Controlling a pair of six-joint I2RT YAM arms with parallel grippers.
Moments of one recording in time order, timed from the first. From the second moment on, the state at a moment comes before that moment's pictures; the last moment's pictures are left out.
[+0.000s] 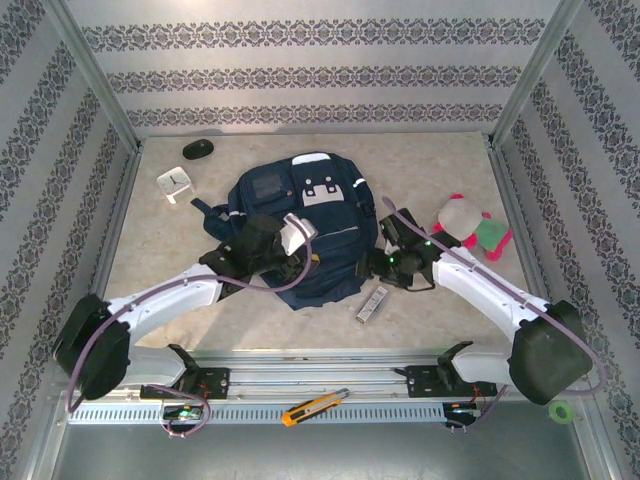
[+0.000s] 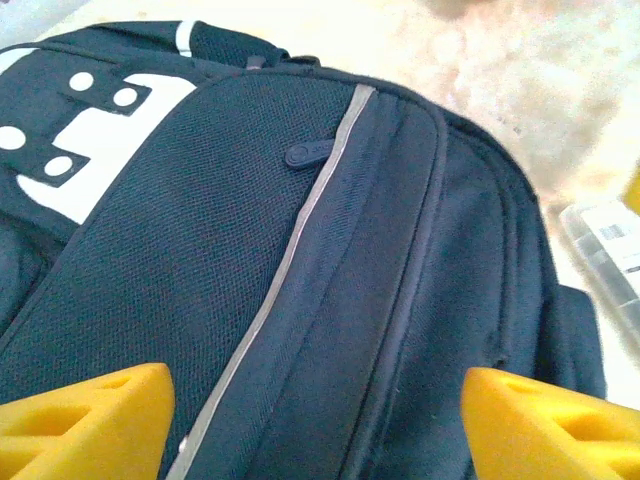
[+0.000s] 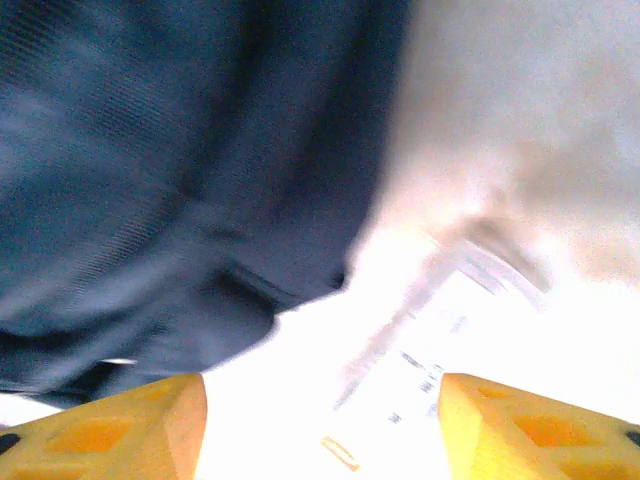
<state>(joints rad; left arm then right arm) -0.68 1.33 0.80 -0.08 0.09 0.22 0.51 1.27 0.83 -0.78 -0.22 0.74</state>
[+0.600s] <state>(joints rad) -0.68 1.46 0.84 0.06 -0.10 0.28 0.64 1.27 0.74 -0.74 -0.19 0.95</state>
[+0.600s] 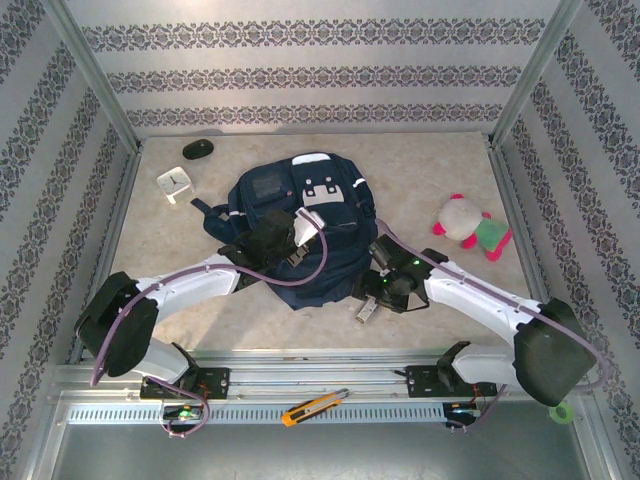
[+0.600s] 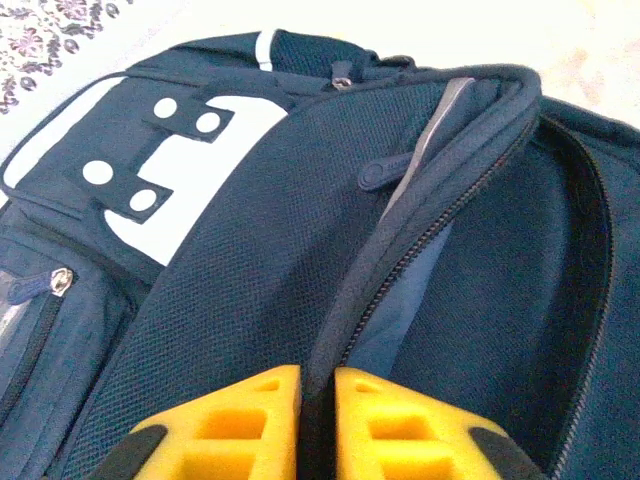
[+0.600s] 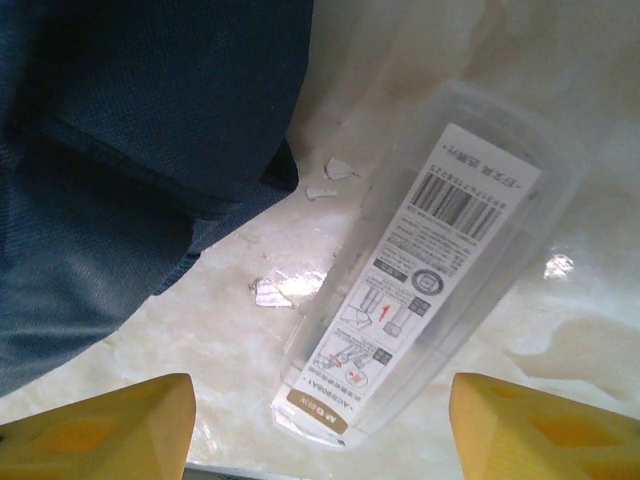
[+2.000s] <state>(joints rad) -0.68 1.38 0.81 0.11 -0.10 0.23 0.66 1.37 0.70 -0.84 -0.10 1.04</state>
